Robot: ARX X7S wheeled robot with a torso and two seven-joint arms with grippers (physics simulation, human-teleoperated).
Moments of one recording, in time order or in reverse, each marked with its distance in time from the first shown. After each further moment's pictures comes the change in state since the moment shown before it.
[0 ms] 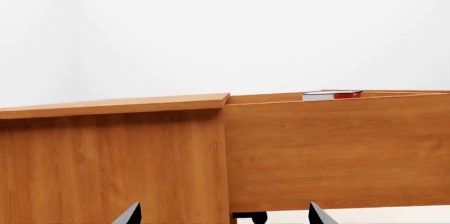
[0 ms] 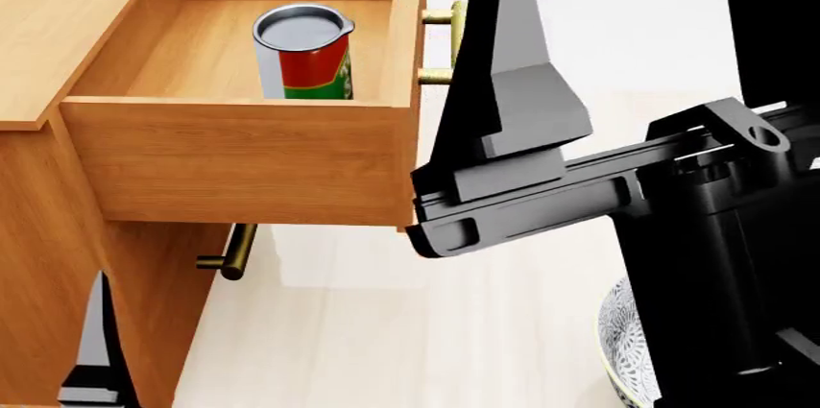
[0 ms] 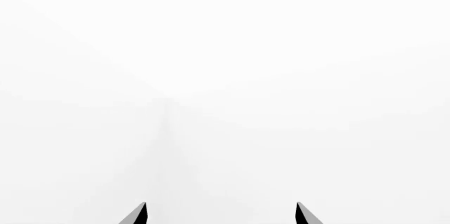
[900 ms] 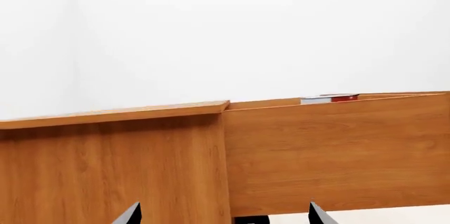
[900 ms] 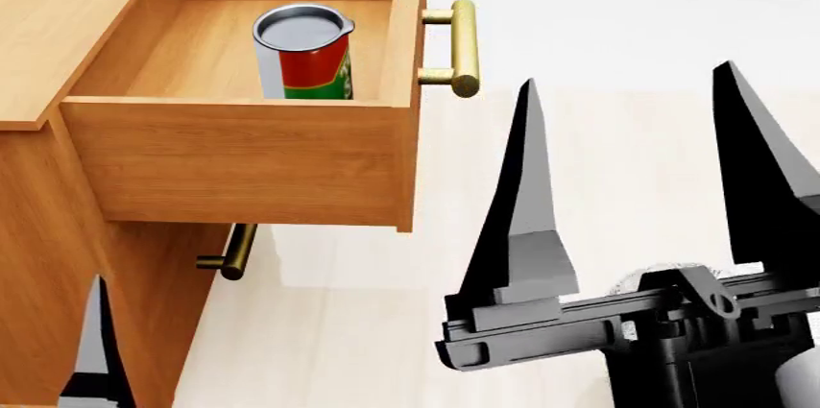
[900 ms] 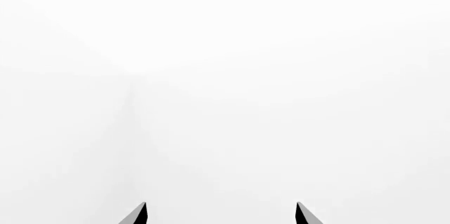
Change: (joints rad) left arm 0.018 -0.016 0.018 -0.022 0.046 0.063 0.001; right arm -0.281 -0.007 -0.046 0.053 -0.294 -0.074 0.199
